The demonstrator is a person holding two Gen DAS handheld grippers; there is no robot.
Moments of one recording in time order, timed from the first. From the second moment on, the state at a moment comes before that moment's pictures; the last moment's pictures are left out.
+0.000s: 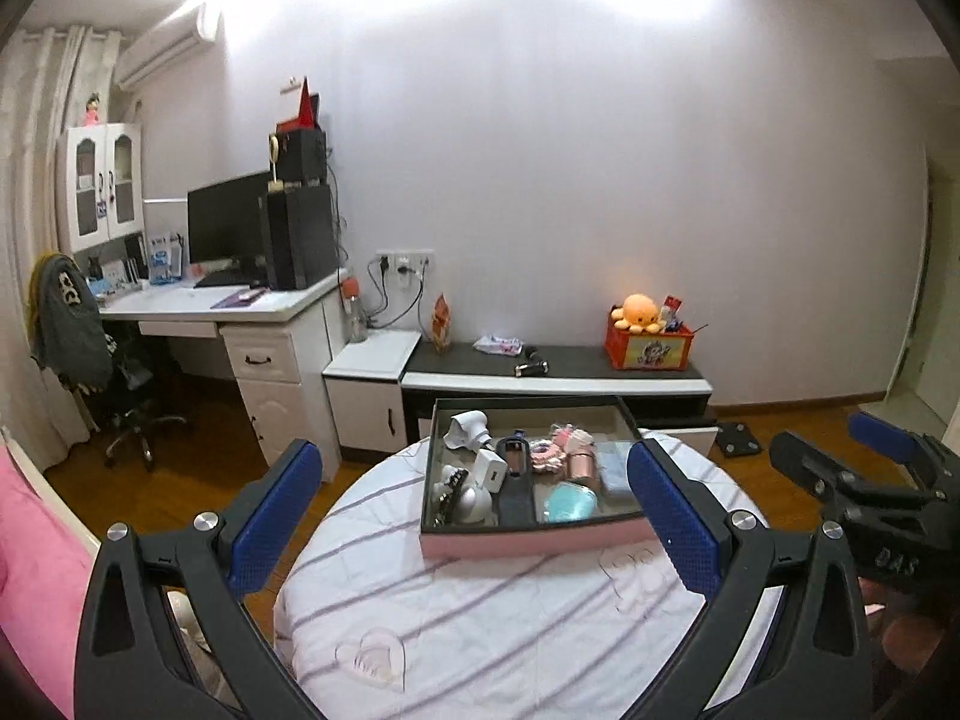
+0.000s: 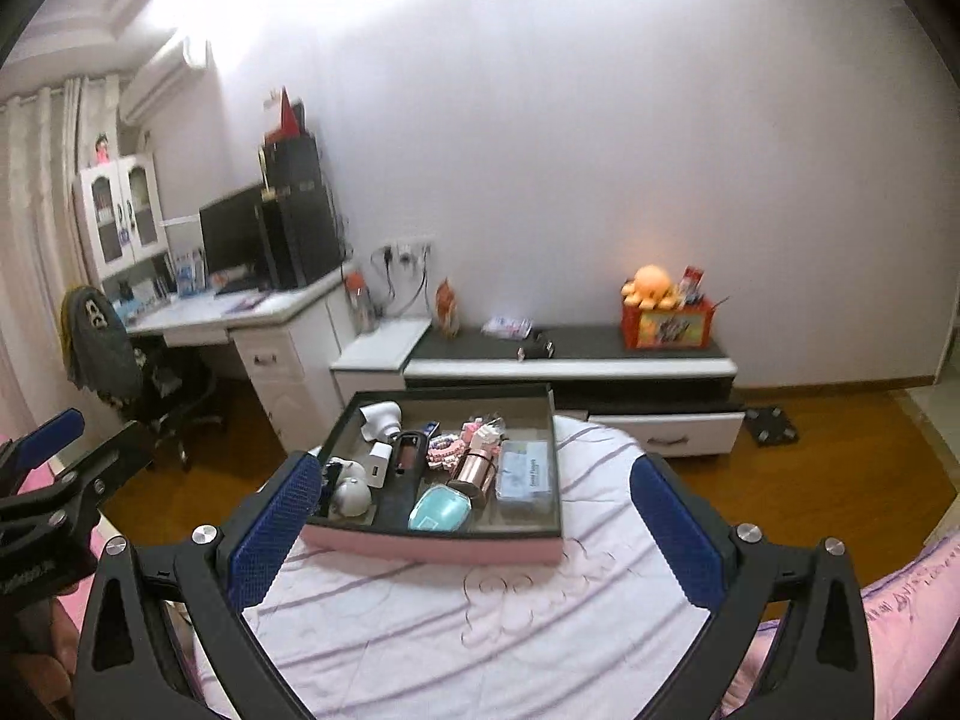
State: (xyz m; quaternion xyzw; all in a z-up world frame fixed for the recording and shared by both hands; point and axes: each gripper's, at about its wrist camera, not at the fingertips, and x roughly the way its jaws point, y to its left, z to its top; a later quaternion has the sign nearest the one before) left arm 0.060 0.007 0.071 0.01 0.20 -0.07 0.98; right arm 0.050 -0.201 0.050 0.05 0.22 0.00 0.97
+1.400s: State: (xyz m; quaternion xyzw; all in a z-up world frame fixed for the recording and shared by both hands) left arm -0.113 0.012 0.036 0.00 0.17 -0.06 0.98; right arm -0.138 -0.174 0.022 0.03 0.17 -0.02 0.99
